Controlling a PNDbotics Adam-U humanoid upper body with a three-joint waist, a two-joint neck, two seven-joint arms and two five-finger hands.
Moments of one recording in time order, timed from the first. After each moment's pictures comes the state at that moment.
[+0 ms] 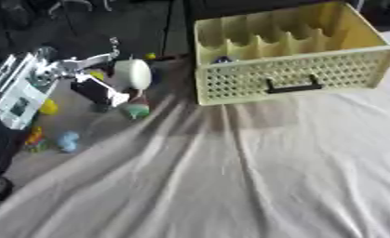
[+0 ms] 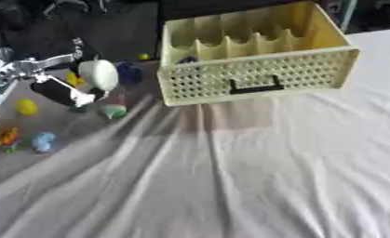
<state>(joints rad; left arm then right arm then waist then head) -1.00 0.67 -0.19 -1.33 -0.73 -0.24 -0.53 -0.49 -0.44 -0.06 -1.98 0.15 -0.28 -0.43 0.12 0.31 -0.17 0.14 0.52</state>
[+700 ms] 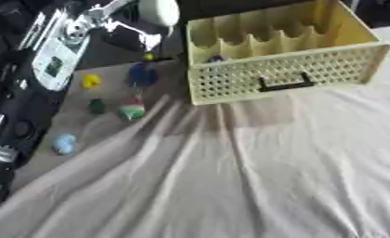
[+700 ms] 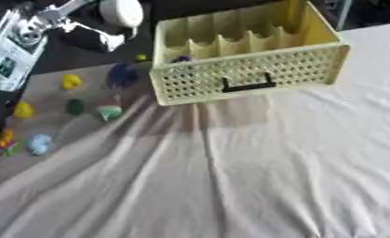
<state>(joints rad) -1.18 0.56 -0.14 -1.21 -0.83 -0.14 -0.33 -0.48 -0.44 -0.06 -1.98 0.15 -0.28 -0.42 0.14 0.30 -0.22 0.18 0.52</state>
